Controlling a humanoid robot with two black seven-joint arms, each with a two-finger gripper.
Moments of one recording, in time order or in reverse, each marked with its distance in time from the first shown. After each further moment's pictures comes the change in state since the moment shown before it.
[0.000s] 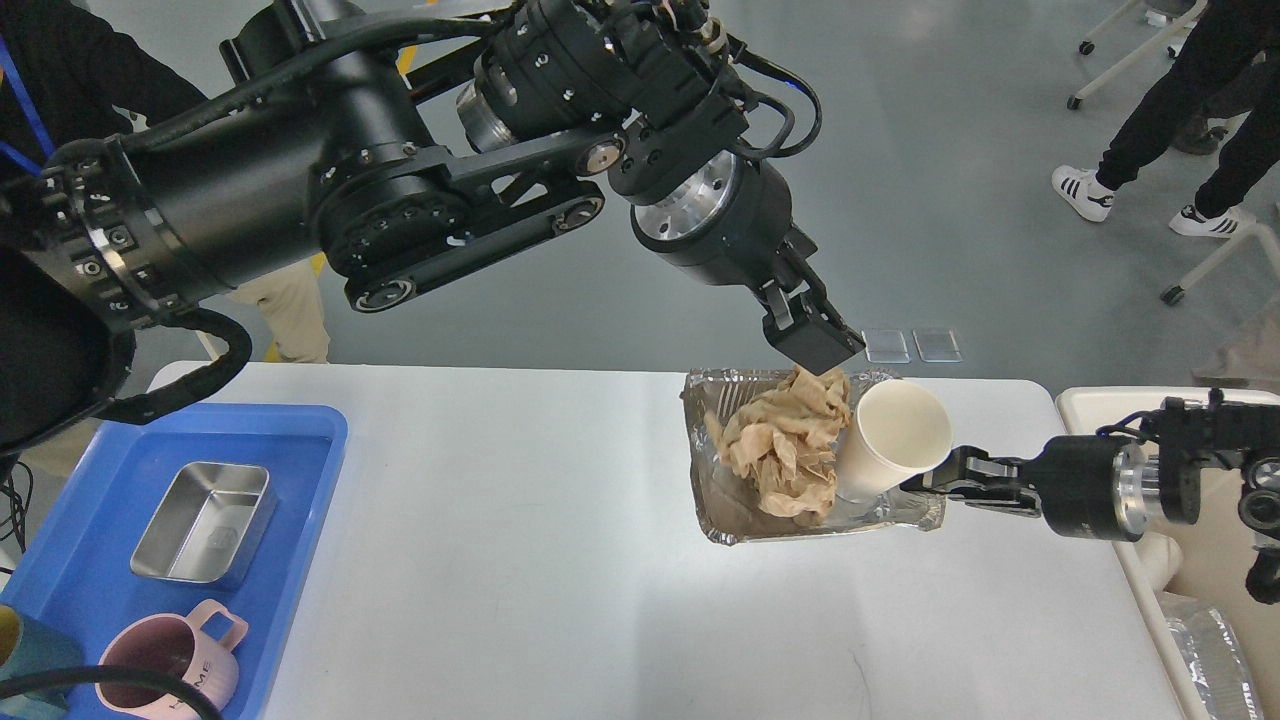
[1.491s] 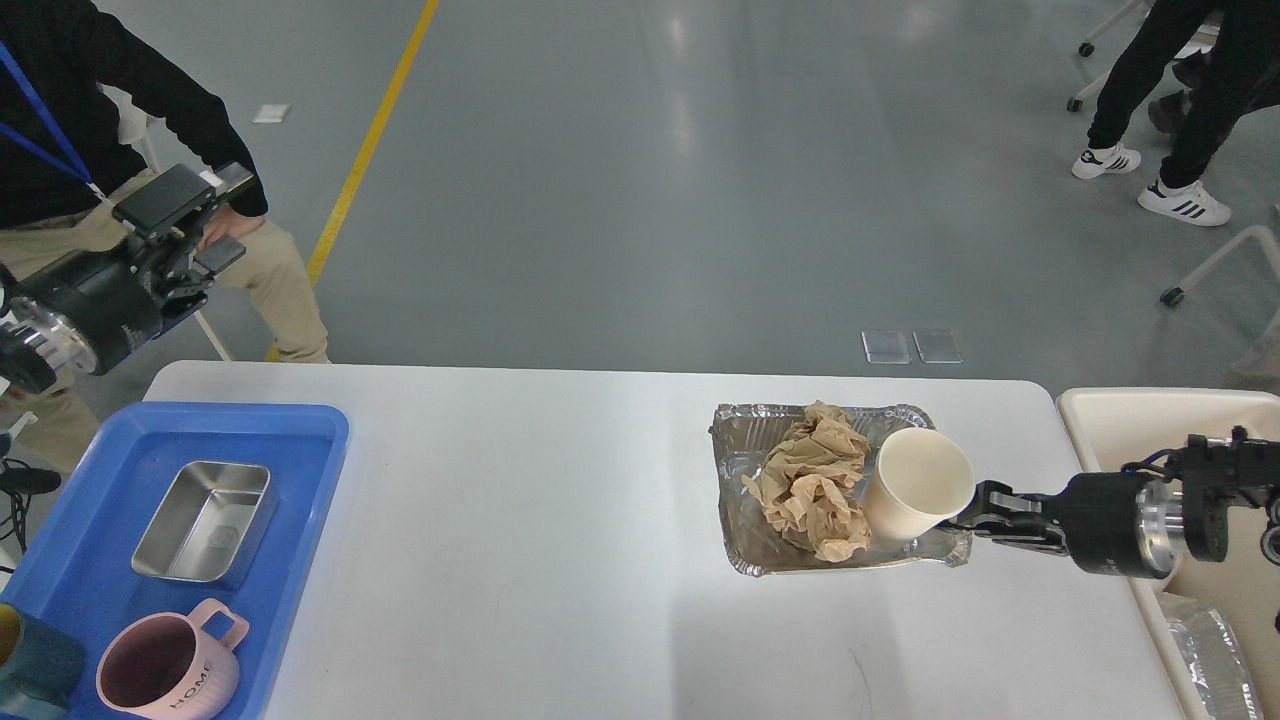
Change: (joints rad) left arm 1.337 0.464 -1.243 -0.162 -0.662 0.354 0.385; right arm -0.067 -0.039 -0.012 -0.002 0.002 -0.007 -0.001
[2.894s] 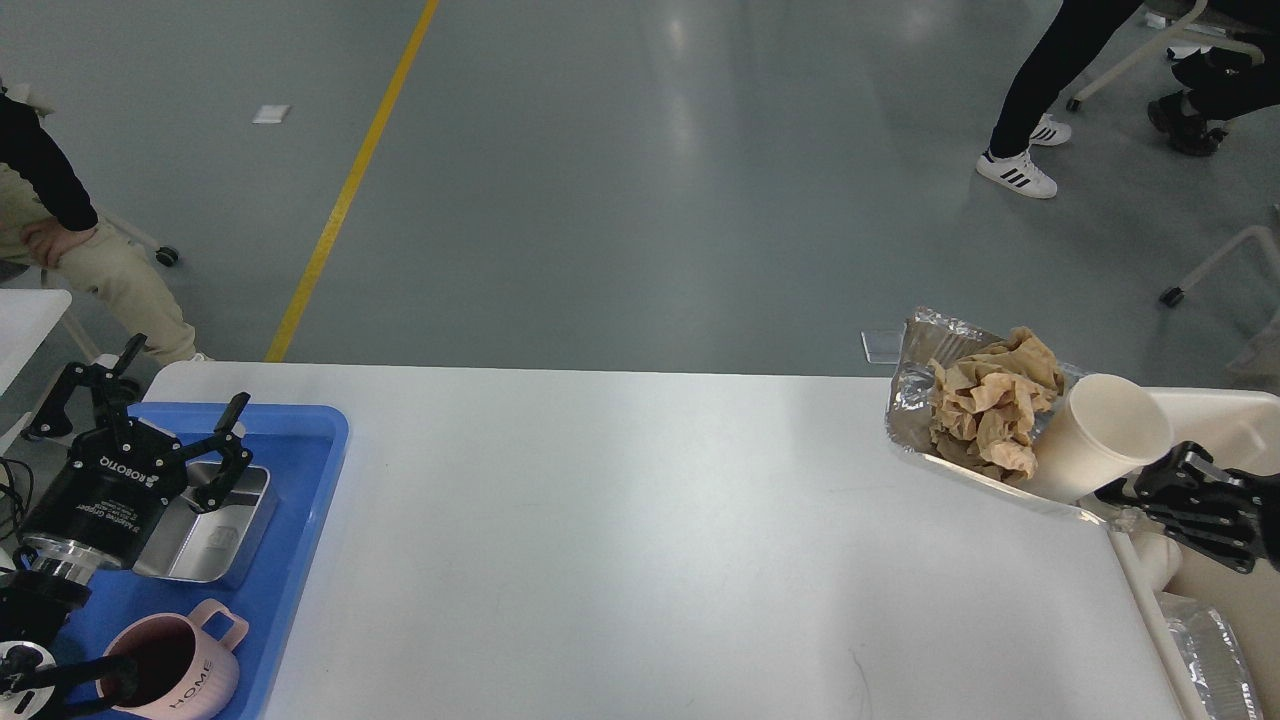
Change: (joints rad) left arm 0.349 -0.226 -0.098 0.041 -0.834 -0.095 -0.013; right arm -0.075 -0.313 -0.005 -0.012 0.422 -0.005 0.011
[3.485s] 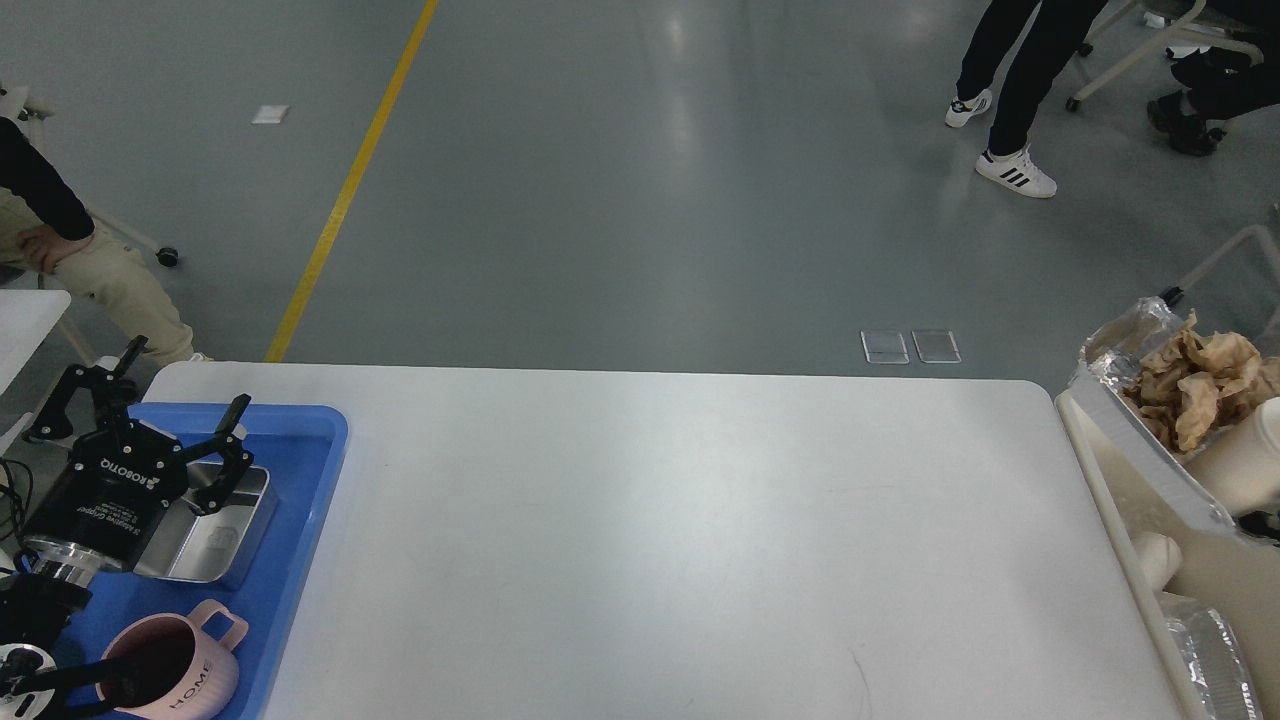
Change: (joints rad) left arm 0.009 -0.002 0.000 -0.002 0.000 -0.001 -0.002; right arm -0.198 -0.013 -0.006 -0.150 0.356 -0.184 0.005
